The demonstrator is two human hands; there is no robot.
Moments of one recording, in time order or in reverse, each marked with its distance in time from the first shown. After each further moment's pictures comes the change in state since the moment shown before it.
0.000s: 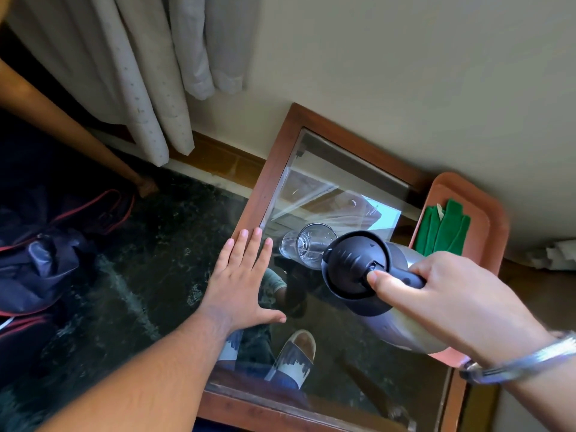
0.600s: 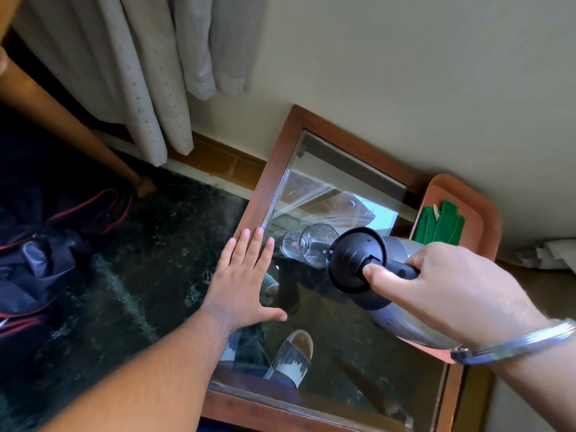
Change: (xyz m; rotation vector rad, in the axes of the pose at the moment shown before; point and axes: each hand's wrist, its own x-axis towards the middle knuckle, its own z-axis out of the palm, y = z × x) left_hand 0.001 -0.001 -0.001 0.029 0.008 -0.012; right_hand -0.005 -0.022 -0.013 -0.153 0.025 -0.002
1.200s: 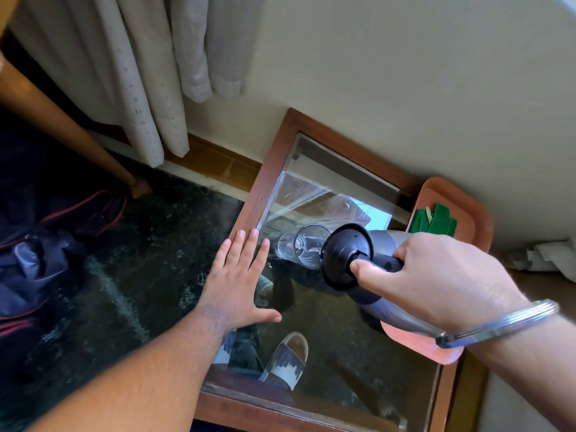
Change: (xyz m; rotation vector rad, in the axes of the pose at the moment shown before) left_hand 0.002 0.000 0.000 -0.005 -0.001 -0.005; right_hand 0.001 -0.010 -0.013 -0.088 0.049 -0.027
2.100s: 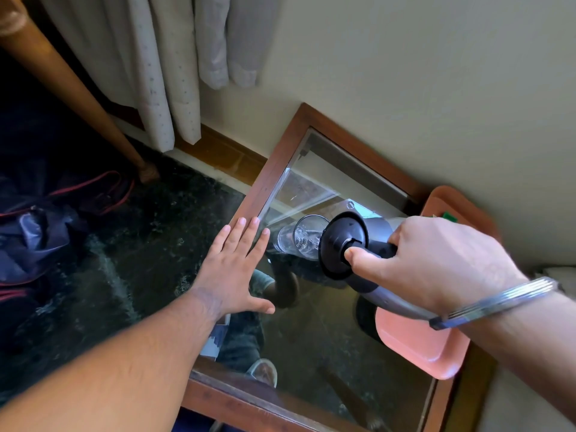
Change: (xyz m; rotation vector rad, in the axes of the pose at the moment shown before) left_hand 0.003 0.000 0.009 0.046 0.050 -0.023; right_hand 0.003 -0.005 -0.005 -0.045 0.047 -0.071
